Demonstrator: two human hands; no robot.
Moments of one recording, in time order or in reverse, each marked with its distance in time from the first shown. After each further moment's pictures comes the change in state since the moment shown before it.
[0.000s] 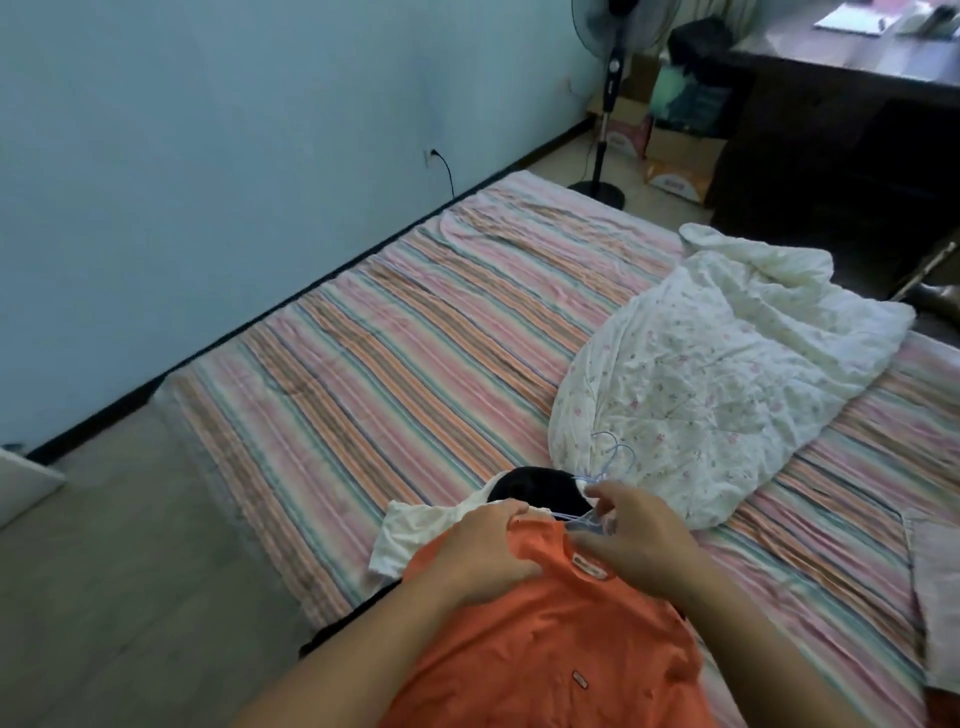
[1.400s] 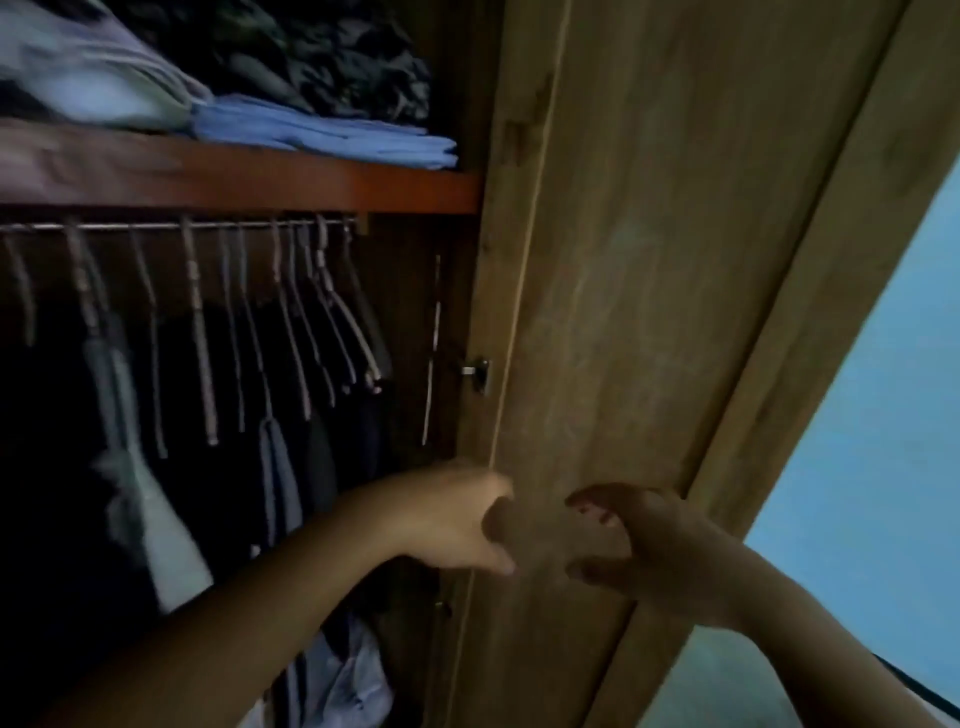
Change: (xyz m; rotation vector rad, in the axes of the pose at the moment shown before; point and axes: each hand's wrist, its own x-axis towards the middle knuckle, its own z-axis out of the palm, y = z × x) left_hand -0.869 -0.156 -0.136 -0.198 0.963 -0.753; right_hand -0.511 -0.634 0.179 -0.674 -0.511 -1.702
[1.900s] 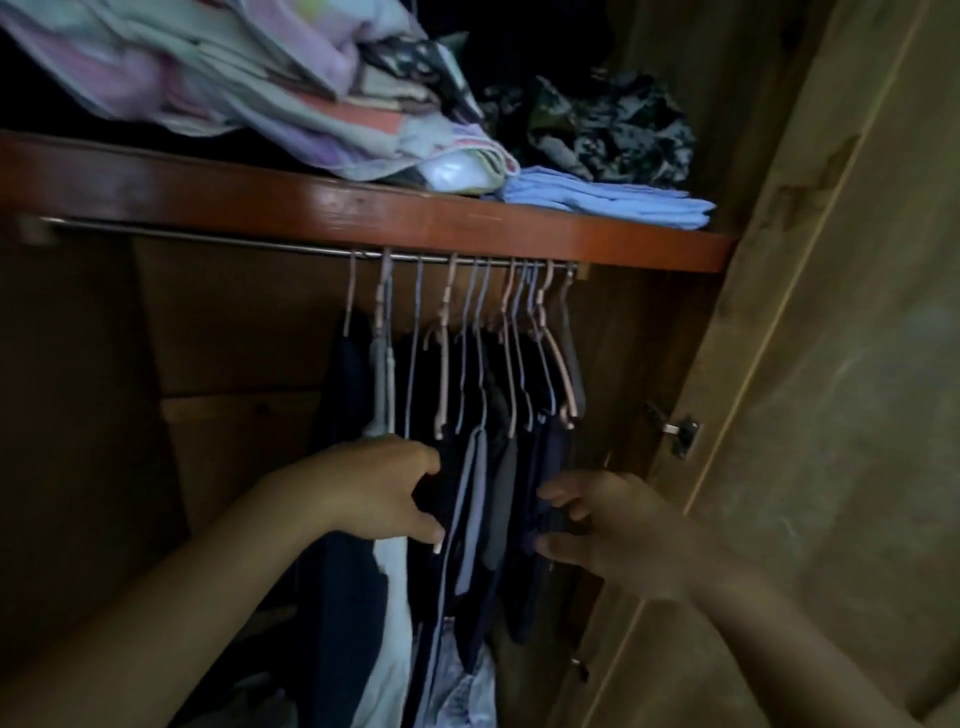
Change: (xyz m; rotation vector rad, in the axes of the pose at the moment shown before) left_hand -0.181 -0.102 -0.049 0.132 0.262 -0.620; right_hand 0.105 -0.145 0.032 0.126 -0.106 -0.525
